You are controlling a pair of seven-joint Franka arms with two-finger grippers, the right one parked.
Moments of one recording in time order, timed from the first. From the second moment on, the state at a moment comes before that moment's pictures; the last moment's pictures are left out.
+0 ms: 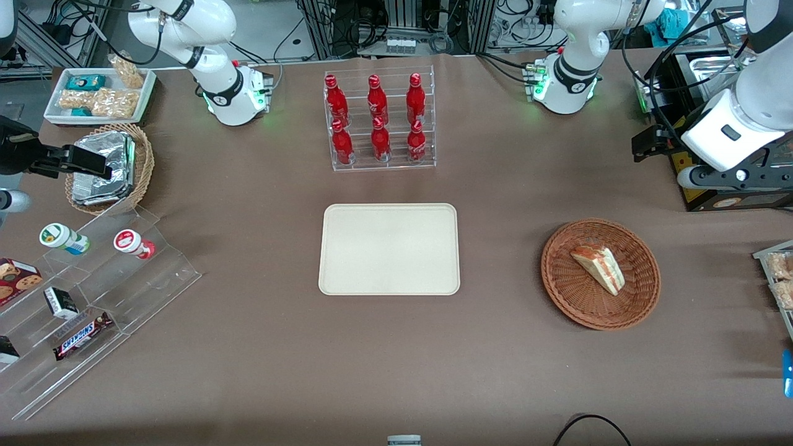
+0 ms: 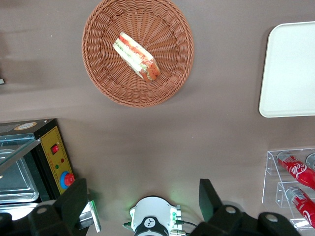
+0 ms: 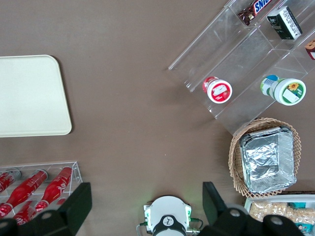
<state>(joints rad) 0.08 0.06 -0.23 -1.46 0.04 1.30 -0.08</state>
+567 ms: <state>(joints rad) 0.08 0.07 -0.23 -1.46 0.04 1.30 -0.09</state>
